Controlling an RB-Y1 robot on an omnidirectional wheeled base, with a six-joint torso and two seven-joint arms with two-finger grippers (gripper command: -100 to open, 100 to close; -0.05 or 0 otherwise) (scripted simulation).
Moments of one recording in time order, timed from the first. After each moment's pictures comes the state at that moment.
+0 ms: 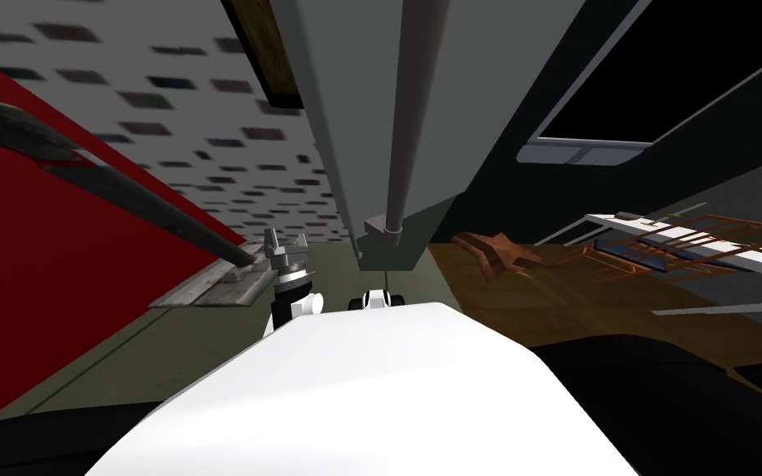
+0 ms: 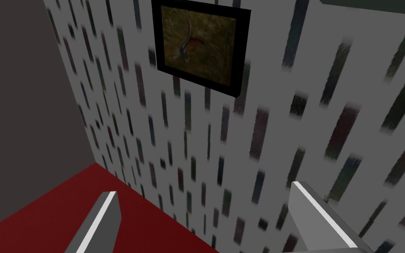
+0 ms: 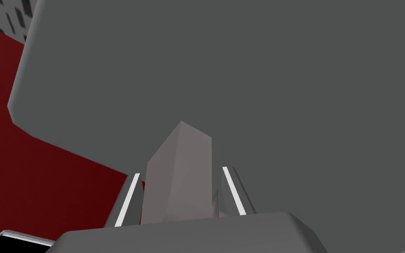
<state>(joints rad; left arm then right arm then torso) 0.50 -0.05 0.03 -2.21 0.05 -0.51 0.16 0.41 -2.51 -2.02 -1.34 1.15 -1.25 0.10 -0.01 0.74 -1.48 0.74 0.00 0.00</state>
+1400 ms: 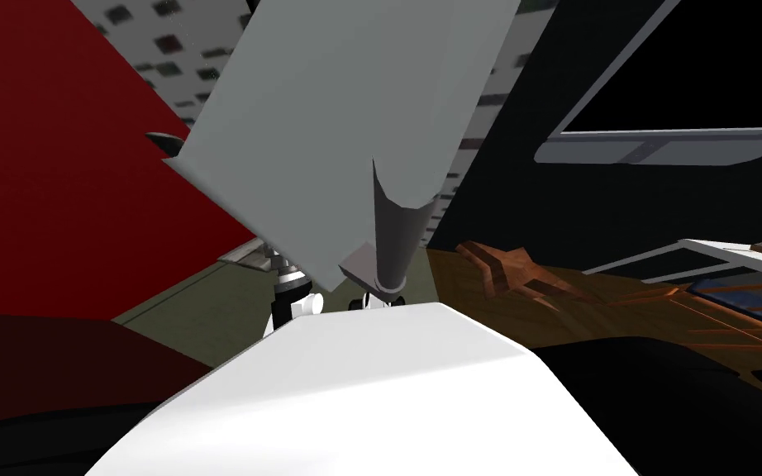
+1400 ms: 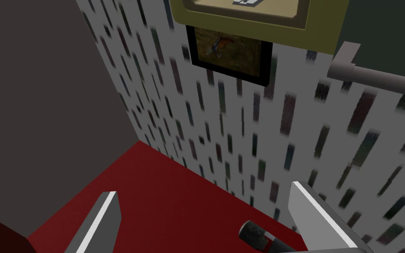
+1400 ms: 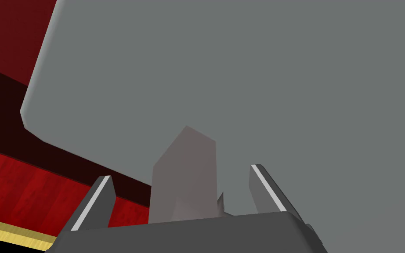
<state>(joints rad) 0.50 -0.05 0.03 -2.21 0.05 -0.51 0.16 0.35 -2.51 -2.07 -1.31 0.93 -1.24 0.14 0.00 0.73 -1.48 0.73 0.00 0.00</state>
